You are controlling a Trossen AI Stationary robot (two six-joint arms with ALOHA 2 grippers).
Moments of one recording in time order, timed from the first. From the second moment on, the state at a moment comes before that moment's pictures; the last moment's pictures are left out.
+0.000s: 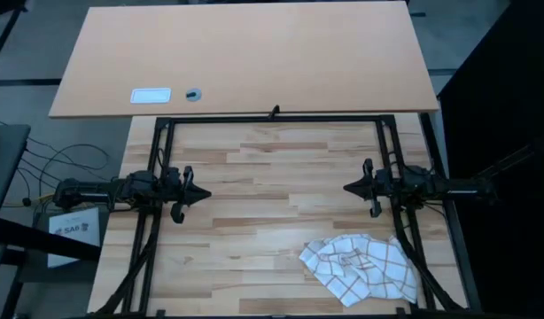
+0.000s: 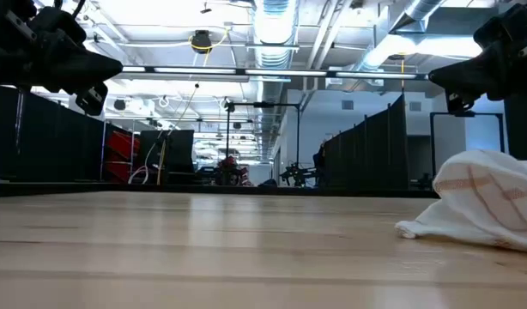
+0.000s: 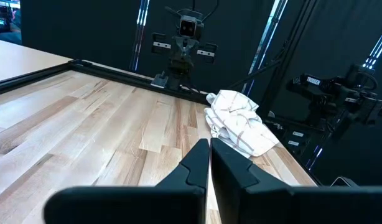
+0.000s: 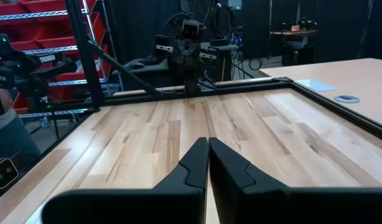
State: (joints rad) left arm -0.03 0.02 0.01 0.01 0.00 -0.27; right arm -0.01 0.01 0.03 -0.05 0.00 0.08
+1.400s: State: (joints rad) left arm -0.03 0.02 0.01 0.01 -0.01 -0.25; right arm -0.03 0.01 0.03 -0.03 0.01 -0.26
